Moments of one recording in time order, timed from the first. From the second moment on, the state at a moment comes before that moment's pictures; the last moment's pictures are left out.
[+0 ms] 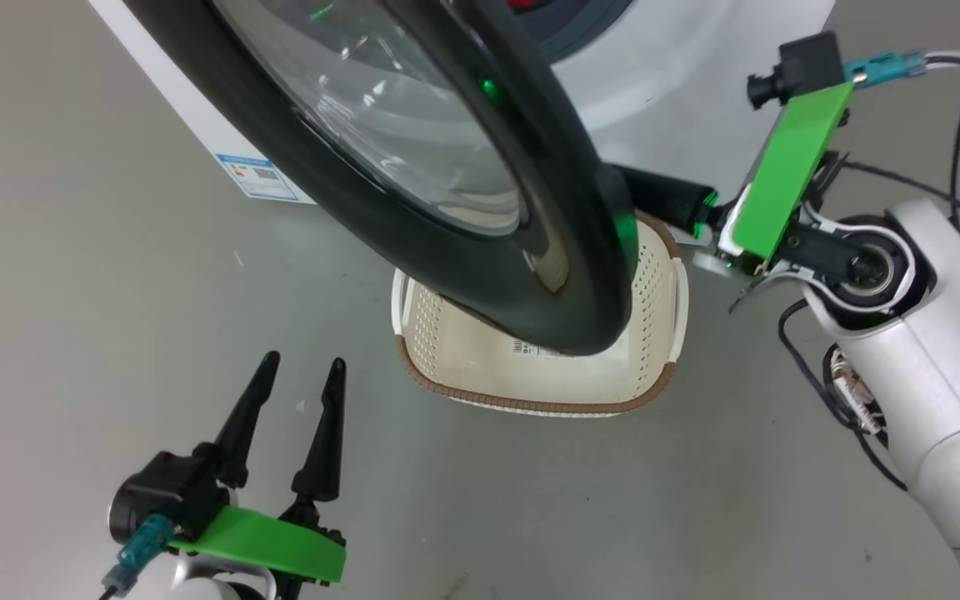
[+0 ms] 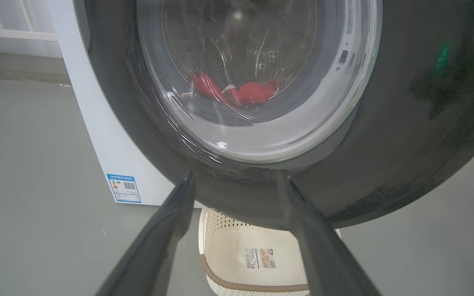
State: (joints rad) left arm -0.22 0.03 -0.12 0.23 -0.28 -0.12 -0.25; right arm -0.86 -0.24 0.43 0.43 1.62 0.12 0.65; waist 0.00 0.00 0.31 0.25
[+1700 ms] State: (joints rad) left arm -0.13 0.06 -0.05 0.26 -0.28 -0.12 -0.25; right arm -0.39 -0.34 0.41 0.41 1.39 0.12 0.14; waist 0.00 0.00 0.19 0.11
